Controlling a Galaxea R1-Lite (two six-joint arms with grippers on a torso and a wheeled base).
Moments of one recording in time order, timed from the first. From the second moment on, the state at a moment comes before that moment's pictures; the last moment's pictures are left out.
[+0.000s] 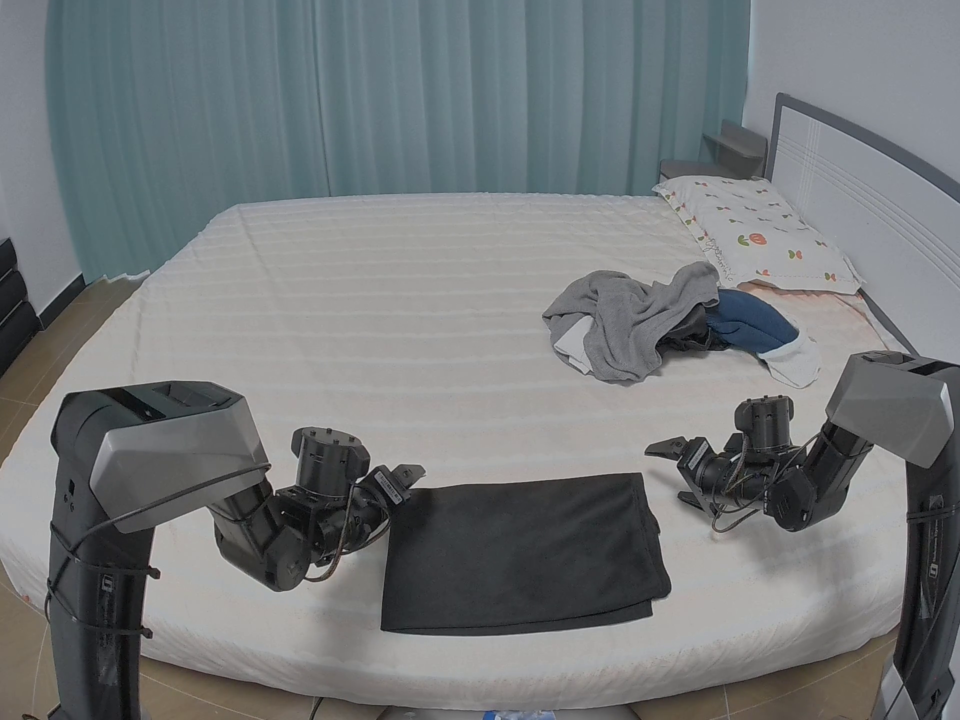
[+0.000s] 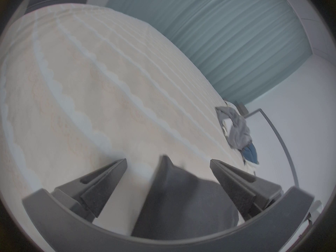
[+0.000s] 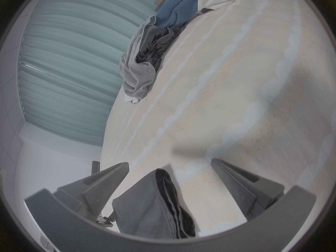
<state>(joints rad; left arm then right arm) -0.39 2.39 -0.81 -1.01 -0.03 -0.94 0.14 2.39 -0.89 -0.91 0.26 0.94</state>
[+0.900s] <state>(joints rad) -0.44 2.41 -0.61 -1.23 -0.16 -0.67 0.14 2.40 -0.81 -1.06 0.29 0.93</state>
